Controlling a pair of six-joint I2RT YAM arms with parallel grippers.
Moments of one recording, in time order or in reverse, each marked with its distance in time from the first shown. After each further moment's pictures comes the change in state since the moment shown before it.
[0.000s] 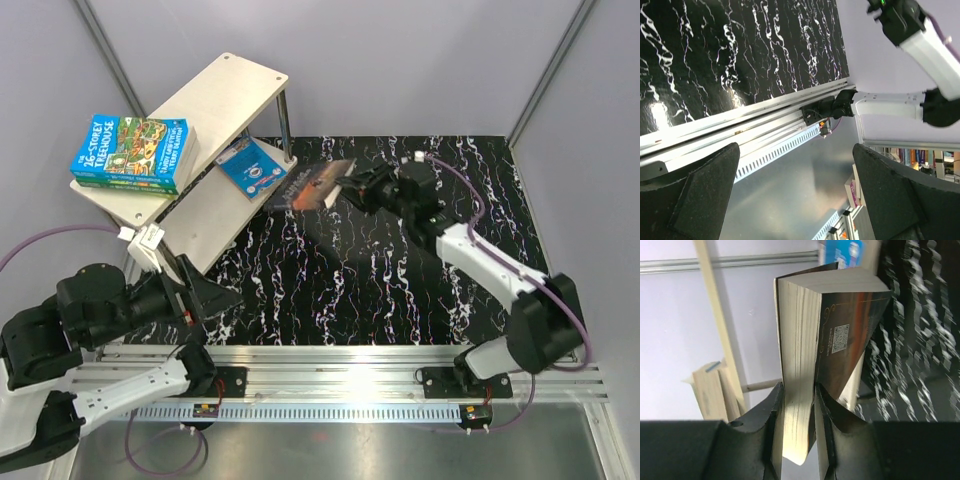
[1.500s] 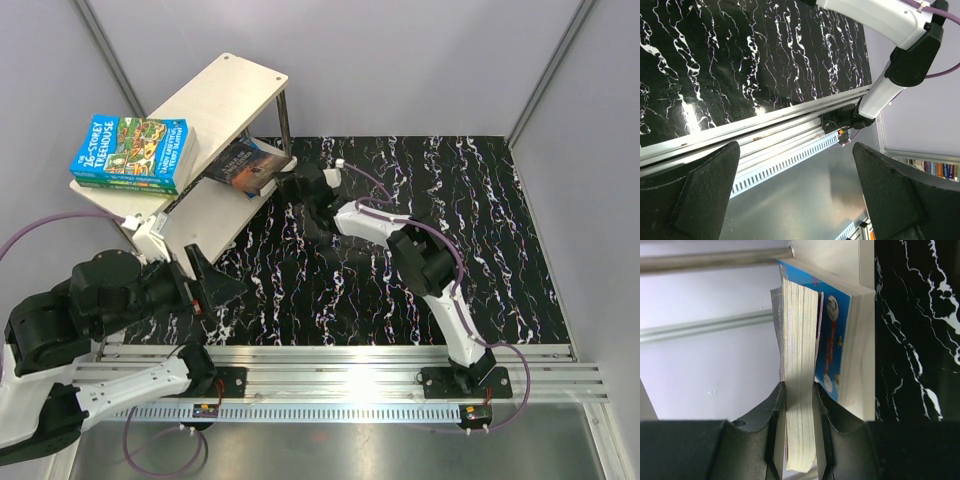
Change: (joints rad) left arm 0.000 0.109 0.087 -0.047 -0.080 0.057; right arm 0.245 0.934 0.750 0.124 0.442 0.121
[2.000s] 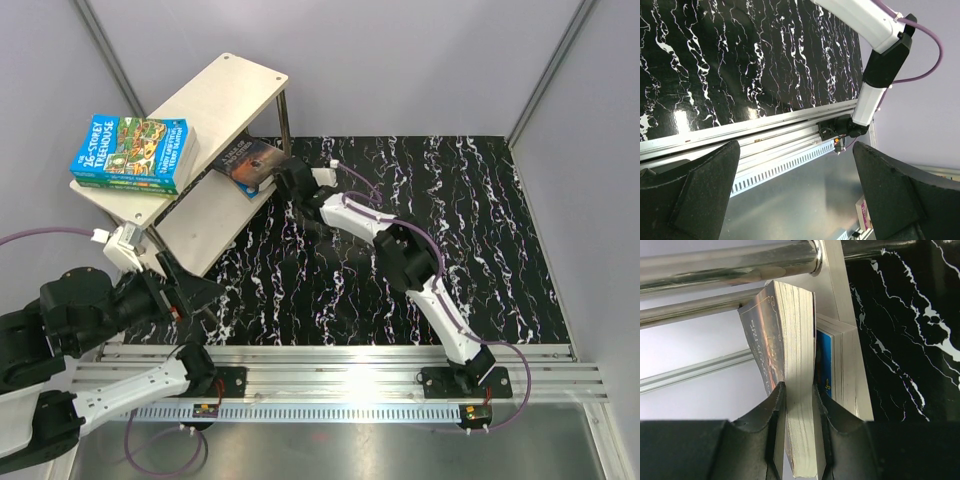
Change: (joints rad) left arm 0.000 -0.095 0.004 -0.058 -0.064 -0.056; right arm 0.011 0.193 0.349 -0.275 0.146 0.116
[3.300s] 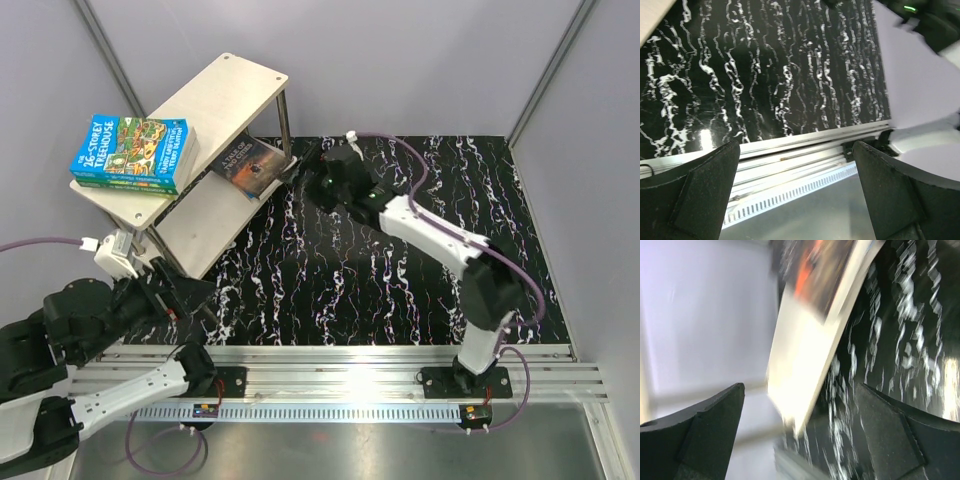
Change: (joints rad) left arm 0.000 -0.077 -0.078 0.005 -0.136 0.054; right arm -0.032 -0.630 -0.502 -0.112 -0.341 -0.535
